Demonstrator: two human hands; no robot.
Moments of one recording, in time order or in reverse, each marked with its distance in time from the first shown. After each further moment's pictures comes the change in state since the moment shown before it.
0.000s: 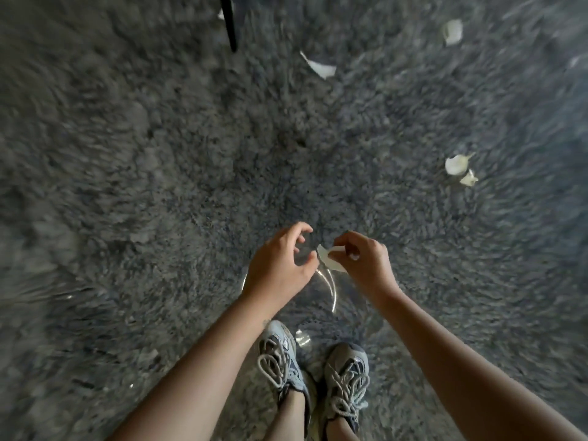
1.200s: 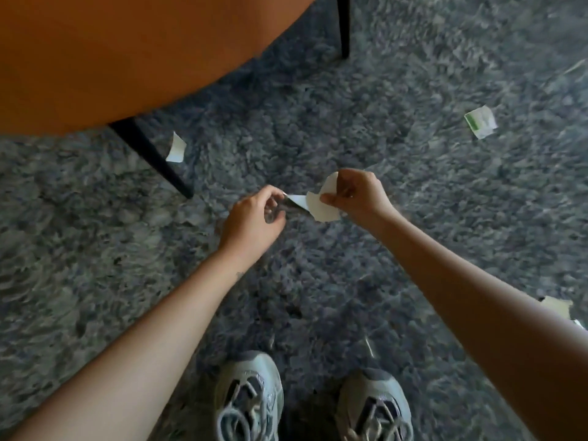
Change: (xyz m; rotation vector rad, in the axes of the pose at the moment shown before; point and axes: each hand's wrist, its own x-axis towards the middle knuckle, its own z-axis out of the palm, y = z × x) left_hand 0.441 -0.003 -0.051 0.253 0.208 0.193; right_hand 0.454 -0.009 -0.044 0.108 0.057 -0.128
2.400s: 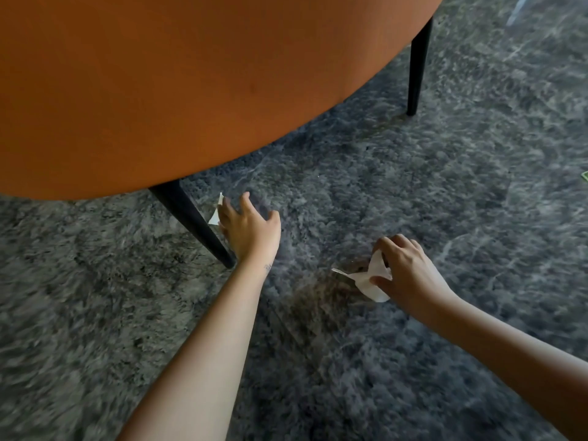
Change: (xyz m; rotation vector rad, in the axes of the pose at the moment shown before) left_hand 0.139 -0.107 0.003 0.082 0.393 -0.463; right_hand 0.052 0.026 0.061 -0.549 -0.049 -0.134
